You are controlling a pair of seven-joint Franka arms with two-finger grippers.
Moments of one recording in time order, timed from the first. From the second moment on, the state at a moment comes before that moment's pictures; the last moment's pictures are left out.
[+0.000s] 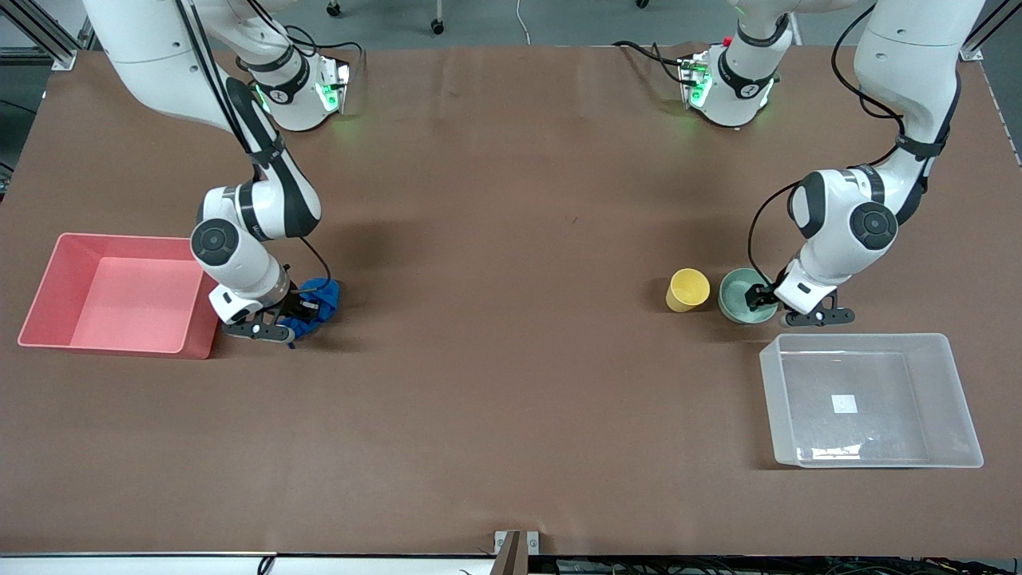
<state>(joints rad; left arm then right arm) -0.03 0.37 0.02 -2.31 -0.02 2.73 -0.04 0.27 0.39 -0.11 -2.17 -0.01 2.53 0.32</state>
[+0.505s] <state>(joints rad) -0.03 0.22 0.02 -2.28 -0.02 2.53 -0.04 0.05 0.14 -0.14 -1.90 -0.04 1.94 0.00</state>
